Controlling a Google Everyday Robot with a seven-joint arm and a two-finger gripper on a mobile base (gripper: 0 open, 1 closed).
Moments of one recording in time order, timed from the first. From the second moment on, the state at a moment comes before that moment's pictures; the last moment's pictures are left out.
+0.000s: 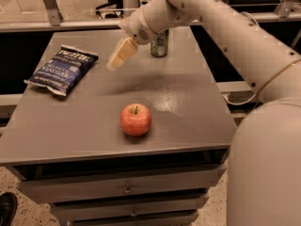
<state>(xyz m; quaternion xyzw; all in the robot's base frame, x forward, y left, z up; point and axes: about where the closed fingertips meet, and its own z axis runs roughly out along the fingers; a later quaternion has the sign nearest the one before) 0.696 0.089 0.911 -0.62 0.64 0.23 0.38</state>
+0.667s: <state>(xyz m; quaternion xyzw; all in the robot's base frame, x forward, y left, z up) 0.723 0.177 0.879 -0.61 0.64 0.29 0.37</state>
